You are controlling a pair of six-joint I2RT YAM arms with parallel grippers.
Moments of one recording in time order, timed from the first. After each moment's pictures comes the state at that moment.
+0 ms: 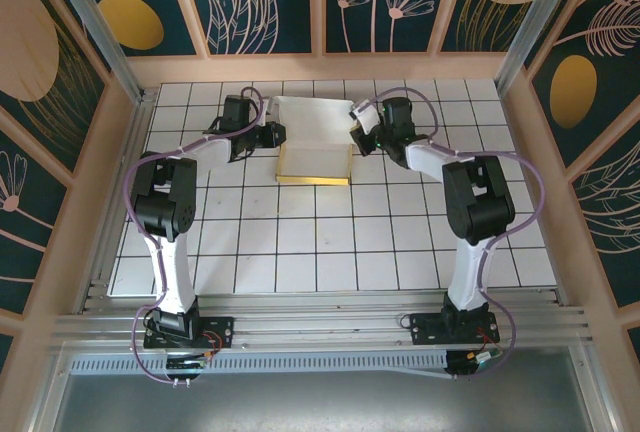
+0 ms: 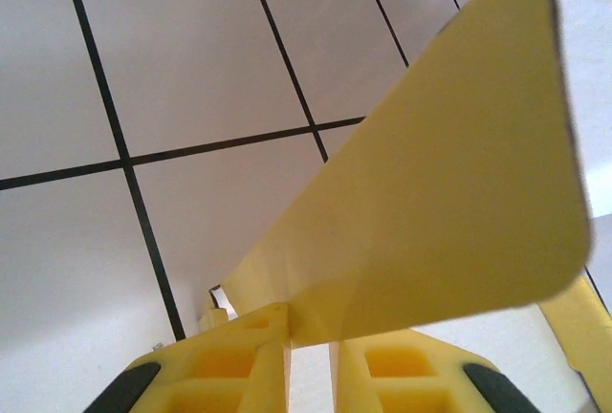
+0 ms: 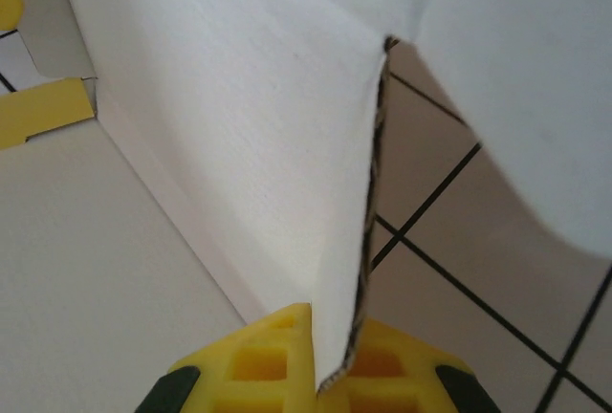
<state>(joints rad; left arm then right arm) -0.24 2.06 1.39 -0.02 0.46 -0.29 0.34 1.95 1.26 0.13 -0.32 -0.36</state>
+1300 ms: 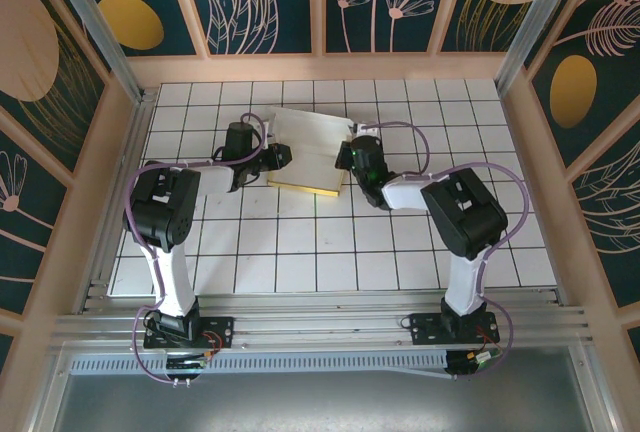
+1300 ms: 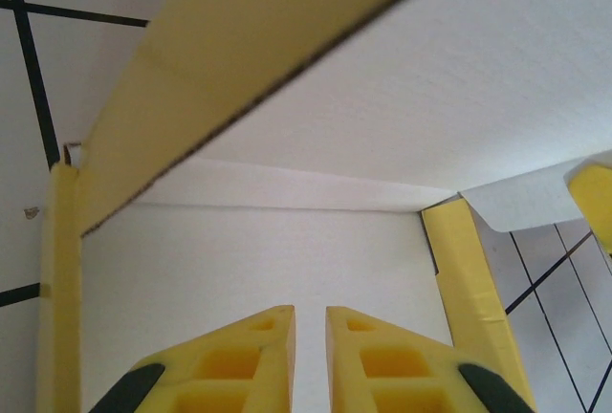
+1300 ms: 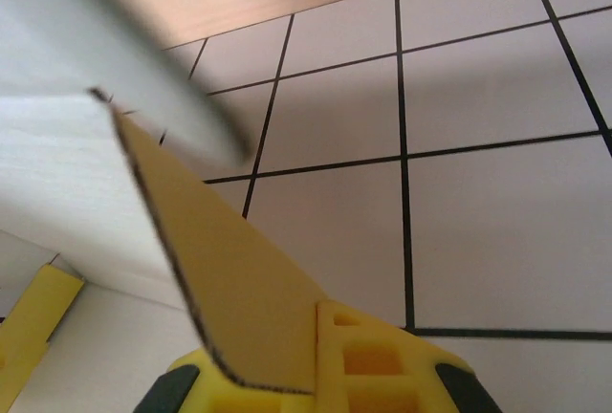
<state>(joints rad) -0.29 1.97 1.05 0.33 0.50 -0.49 0.59 1.90 0.95 0.55 0.25 0.47</state>
